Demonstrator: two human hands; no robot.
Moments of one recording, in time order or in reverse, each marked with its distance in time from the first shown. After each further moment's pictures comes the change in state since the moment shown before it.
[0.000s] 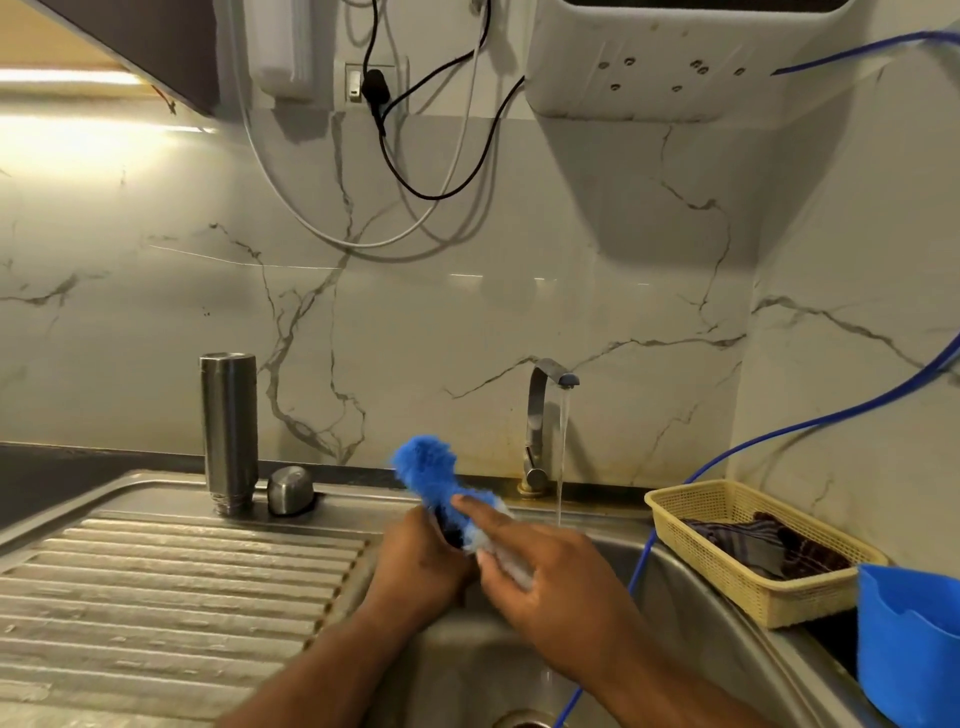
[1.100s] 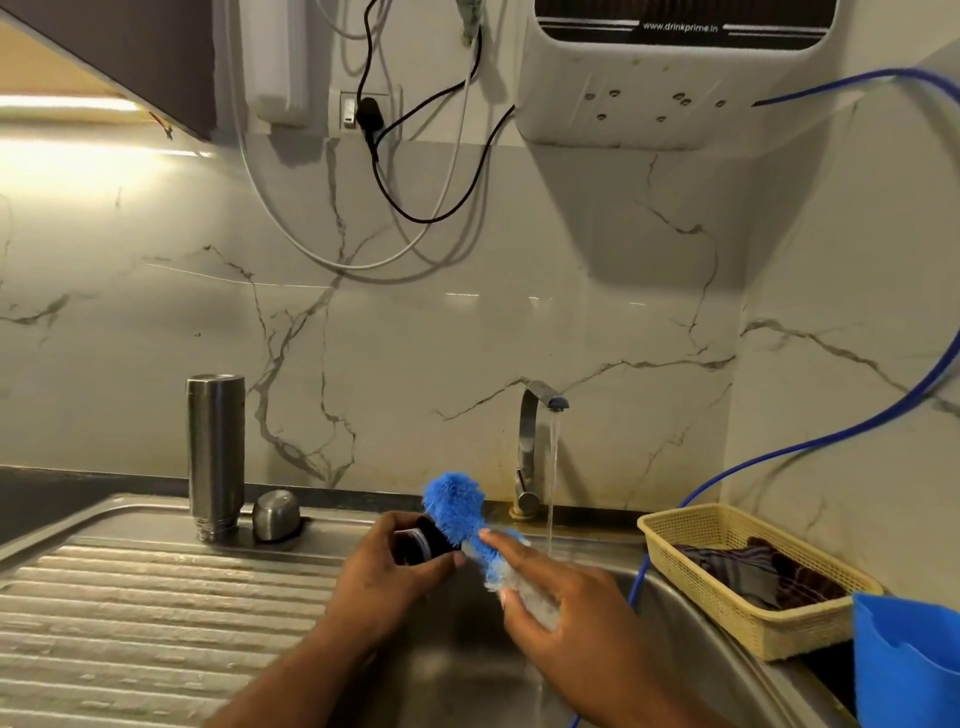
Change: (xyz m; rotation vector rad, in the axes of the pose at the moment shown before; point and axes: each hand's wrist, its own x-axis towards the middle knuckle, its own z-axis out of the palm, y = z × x) left_hand 0.011 -0.013 -0.009 -0.165 0.073 -0.180; right_hand -0.010 0.014 -0.020 0.091 -0.081 0.191
